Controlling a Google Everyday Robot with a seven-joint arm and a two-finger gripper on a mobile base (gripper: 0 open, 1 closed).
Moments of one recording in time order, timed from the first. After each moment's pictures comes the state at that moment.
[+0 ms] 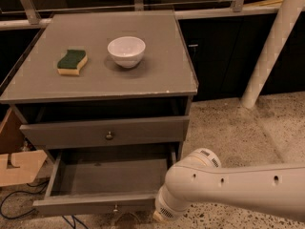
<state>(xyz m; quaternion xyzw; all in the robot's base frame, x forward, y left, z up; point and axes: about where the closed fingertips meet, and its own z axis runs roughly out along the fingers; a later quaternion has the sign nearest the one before) 0.341 -0.031 0.559 -0.48 0.86 0.12 0.06</state>
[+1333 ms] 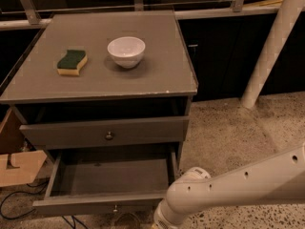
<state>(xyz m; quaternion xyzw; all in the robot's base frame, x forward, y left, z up) 0.321 -0.023 0.468 -0.44 0.88 0.17 0.03</state>
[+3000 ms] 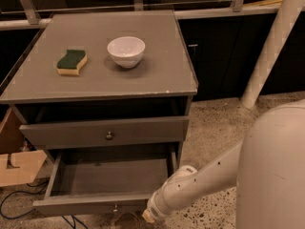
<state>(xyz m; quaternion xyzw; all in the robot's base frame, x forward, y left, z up) 0.383 0.006 0.415 -0.37 0.90 0.18 0.09</state>
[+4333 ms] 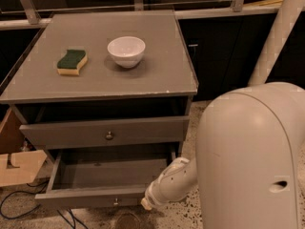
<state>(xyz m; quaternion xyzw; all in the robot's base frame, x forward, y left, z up) 0.432 0.011 0.402 -0.36 0.91 0.17 0.11</state>
